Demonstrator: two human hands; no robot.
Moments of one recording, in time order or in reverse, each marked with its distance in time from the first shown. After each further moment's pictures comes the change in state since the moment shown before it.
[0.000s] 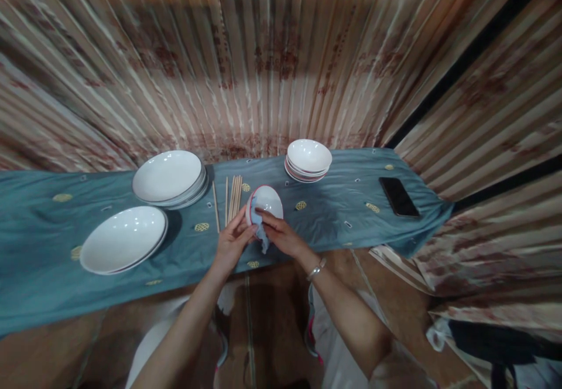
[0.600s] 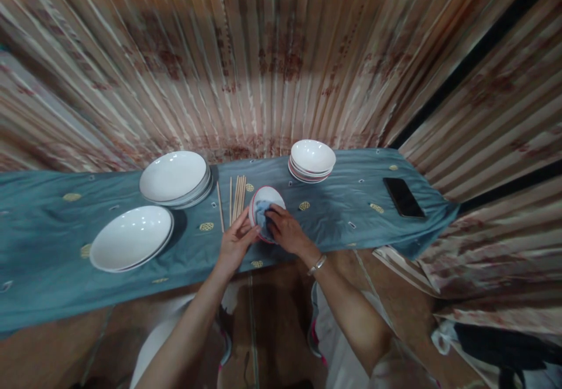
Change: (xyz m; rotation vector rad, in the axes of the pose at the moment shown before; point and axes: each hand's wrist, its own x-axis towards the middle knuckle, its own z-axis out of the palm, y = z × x) left_hand 0.001 -0.005 -0.004 -0.029 0.002 -0.007; right_hand -0.003 0.003 -0.009 -0.604 0.072 -0.036
